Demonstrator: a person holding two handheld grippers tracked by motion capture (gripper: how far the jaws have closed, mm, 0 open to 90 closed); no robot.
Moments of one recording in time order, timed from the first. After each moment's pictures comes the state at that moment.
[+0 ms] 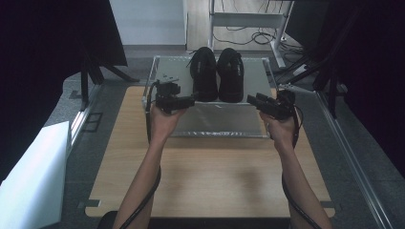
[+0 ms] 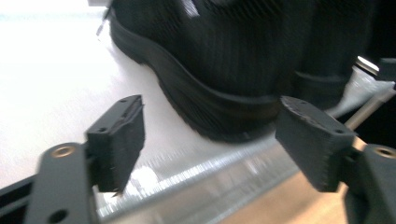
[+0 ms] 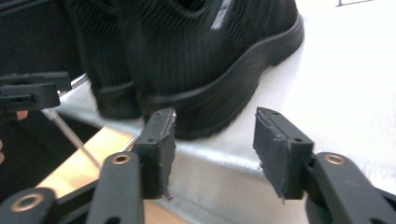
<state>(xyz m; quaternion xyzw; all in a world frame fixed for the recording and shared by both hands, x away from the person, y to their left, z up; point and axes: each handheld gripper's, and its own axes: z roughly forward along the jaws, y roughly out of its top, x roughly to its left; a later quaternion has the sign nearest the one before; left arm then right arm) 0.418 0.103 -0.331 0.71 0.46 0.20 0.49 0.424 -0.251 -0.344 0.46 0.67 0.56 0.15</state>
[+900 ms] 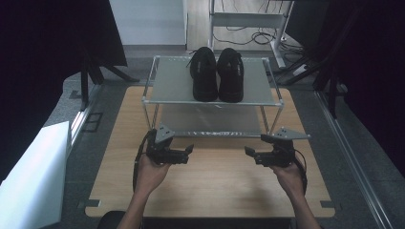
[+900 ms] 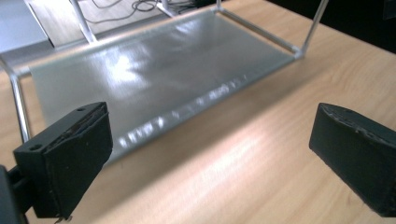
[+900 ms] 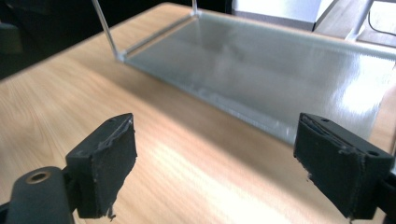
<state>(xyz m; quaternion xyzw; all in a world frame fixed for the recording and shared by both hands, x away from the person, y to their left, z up) 0.302 0.118 -0.408 0.77 0.41 0.22 0.44 0.324 -0.255 -0.412 0.38 0.77 0.48 0.16</state>
